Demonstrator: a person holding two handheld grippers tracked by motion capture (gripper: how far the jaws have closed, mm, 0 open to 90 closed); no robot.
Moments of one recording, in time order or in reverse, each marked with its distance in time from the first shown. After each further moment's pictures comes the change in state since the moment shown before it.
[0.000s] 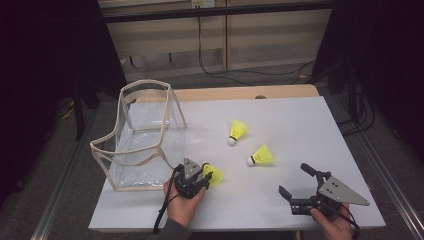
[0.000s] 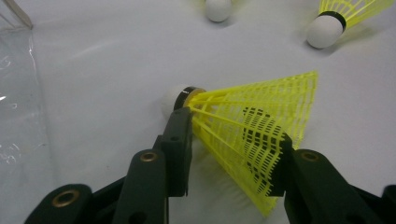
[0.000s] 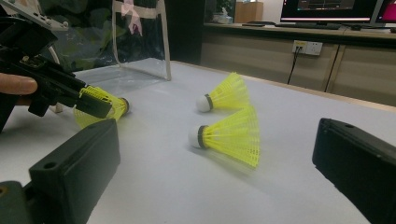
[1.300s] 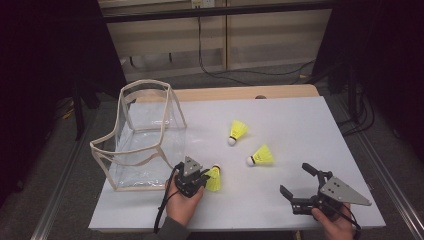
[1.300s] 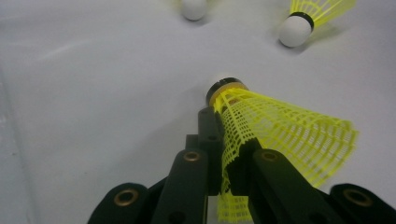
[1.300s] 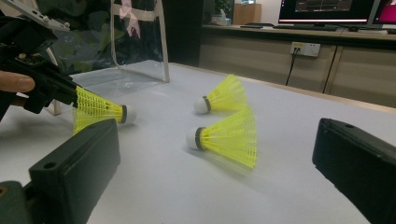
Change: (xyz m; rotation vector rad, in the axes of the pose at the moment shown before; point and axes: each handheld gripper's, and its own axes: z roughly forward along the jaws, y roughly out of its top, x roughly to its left) left arm 0.002 0.008 -0.004 0.036 -0.112 0.007; right arm -0.002 0.001 -0.002 -0.010 -0.007 -0.003
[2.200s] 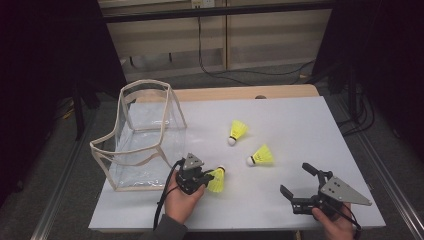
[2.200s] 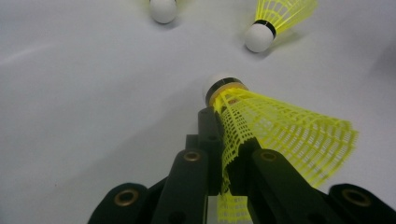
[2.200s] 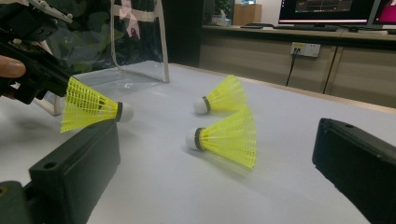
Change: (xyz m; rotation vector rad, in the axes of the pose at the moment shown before) left arm -0.001 0.017 -0.007 0.052 -0.100 -0.022; right arm -0.001 0.000 0.000 0.000 0.002 0.008
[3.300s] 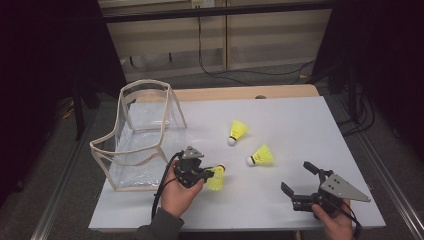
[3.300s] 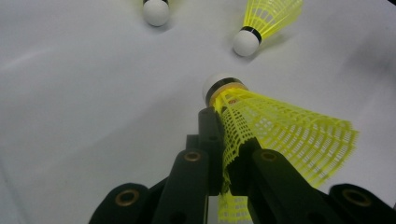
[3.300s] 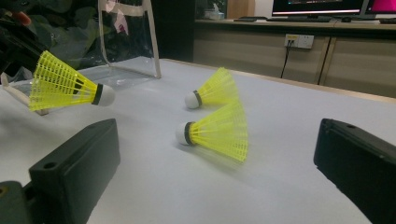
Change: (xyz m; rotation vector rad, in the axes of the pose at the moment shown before) left arm -0.002 0.026 -0.016 0.081 -0.032 -0.031; right arm -0.007 -0.003 0.004 0.017 -0.025 0.026
